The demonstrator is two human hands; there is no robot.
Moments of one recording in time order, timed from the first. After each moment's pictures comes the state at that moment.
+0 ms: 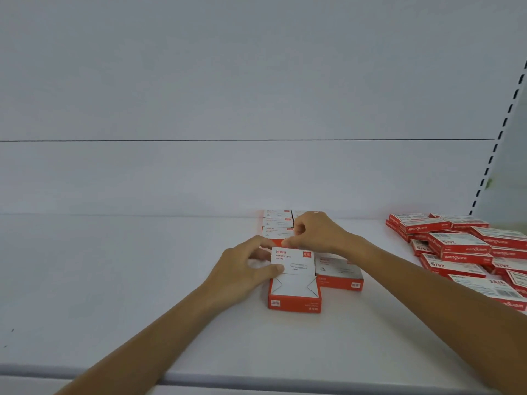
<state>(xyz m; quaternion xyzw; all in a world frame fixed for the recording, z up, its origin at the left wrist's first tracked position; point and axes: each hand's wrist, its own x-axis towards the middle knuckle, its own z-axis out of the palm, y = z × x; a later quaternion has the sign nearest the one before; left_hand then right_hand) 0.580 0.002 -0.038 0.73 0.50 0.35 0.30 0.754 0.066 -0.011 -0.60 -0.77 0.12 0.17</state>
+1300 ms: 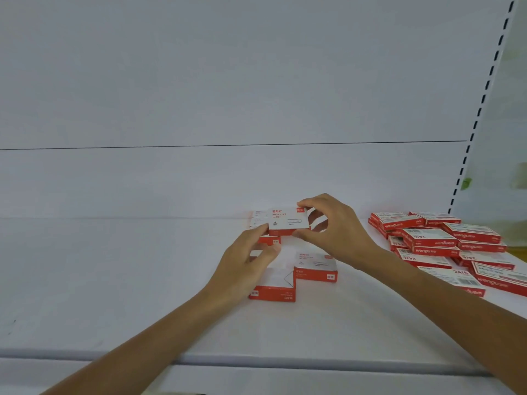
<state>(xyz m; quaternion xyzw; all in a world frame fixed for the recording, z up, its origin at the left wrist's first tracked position) 0.619 -0.037 -0.019 0.70 0.46 0.45 0.31 0.797 0.009 -0.001 -0.50 -0.77 0.06 0.41</state>
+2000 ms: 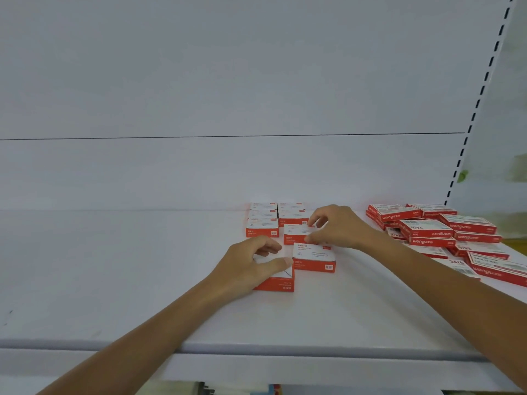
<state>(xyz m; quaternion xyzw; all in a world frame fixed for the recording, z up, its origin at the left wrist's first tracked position) 0.613 -0.021 -0.036 0.76 0.50 0.32 0.29 0.813 0.033 -0.007 -0.64 -0.73 0.14 0.21</state>
